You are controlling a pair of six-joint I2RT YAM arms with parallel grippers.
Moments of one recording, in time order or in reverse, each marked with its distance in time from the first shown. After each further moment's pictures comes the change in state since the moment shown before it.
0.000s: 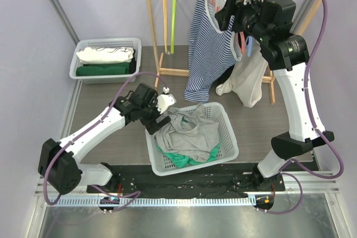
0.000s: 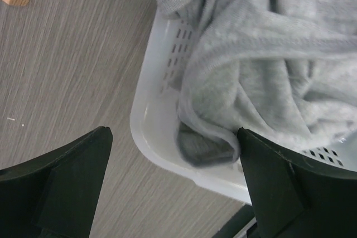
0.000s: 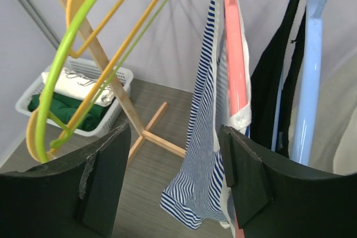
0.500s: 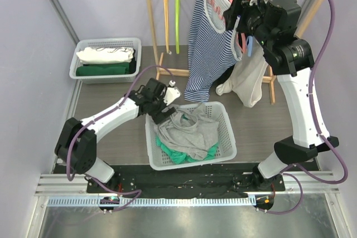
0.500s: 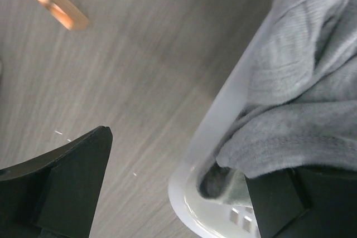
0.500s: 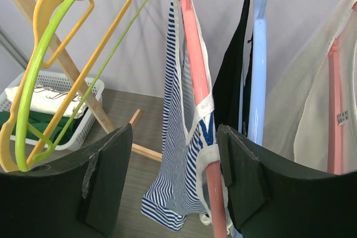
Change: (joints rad) left arm 0.013 0.229 0.035 0.204 -0.183 0.037; right arm 0.023 -0.053 -0.039 0.004 0.167 -0.045
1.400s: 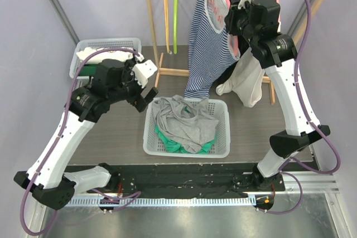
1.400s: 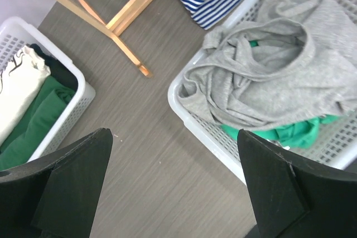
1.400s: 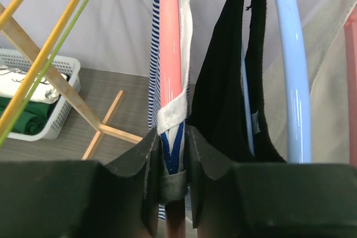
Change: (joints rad) left arm 0.063 -0.364 0.420 -0.365 0.193 -0.056; right arm 0.000 0.077 -0.047 0.005 0.058 -0.016
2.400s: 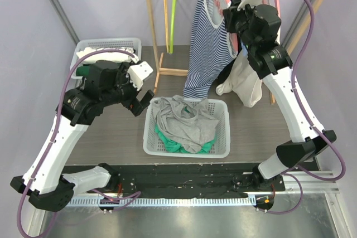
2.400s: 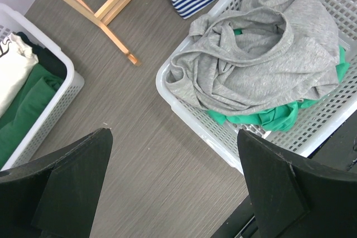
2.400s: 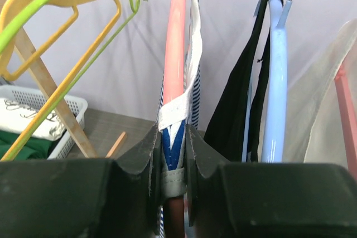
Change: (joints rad) left arm 0.000 -0.027 0.085 -0.137 0.030 -0.032; right arm 0.003 -0.115 -0.282 0.394 -0.026 -0.064
